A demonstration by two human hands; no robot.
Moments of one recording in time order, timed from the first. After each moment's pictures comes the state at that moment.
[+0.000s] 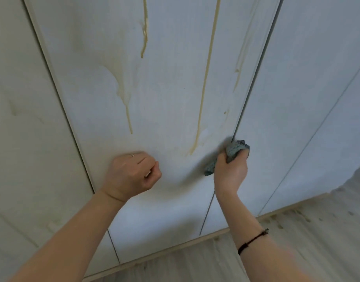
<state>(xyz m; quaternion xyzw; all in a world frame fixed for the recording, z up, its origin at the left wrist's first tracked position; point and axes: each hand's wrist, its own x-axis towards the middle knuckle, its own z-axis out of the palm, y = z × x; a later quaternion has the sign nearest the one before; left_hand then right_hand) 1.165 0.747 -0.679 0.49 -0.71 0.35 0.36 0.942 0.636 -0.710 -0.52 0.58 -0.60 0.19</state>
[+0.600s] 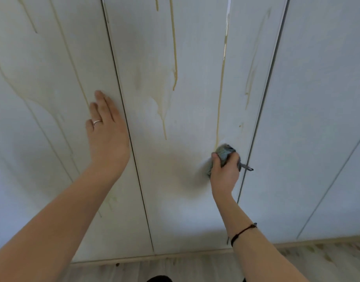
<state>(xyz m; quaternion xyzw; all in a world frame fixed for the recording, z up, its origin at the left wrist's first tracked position) 1.185 0.847 -0.550 0.86 -0.37 0.34 0.12 0.983 0.672 -0.698 -0.59 0.46 -0.59 0.29</state>
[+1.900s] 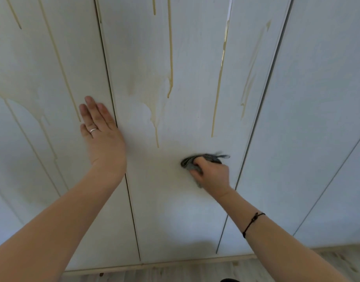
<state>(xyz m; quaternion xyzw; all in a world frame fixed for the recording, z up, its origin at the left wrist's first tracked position) 1.181 0.815 -0.556 0.89 -0.27 0.35 0.07 0.975 0.642 -0.667 -0.83 0.21 -0.50 -0.12</state>
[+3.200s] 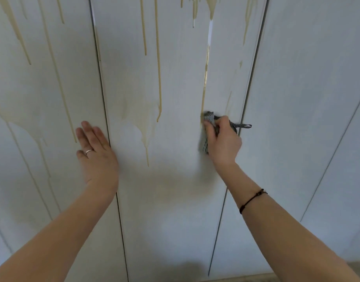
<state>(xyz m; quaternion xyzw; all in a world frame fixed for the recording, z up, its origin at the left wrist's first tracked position) 1.177 0.820 -0.553 0.91 -0.28 0.29 0.07 0.962 0.621 -0.522 -0.70 0.35 -0.63 0.00</state>
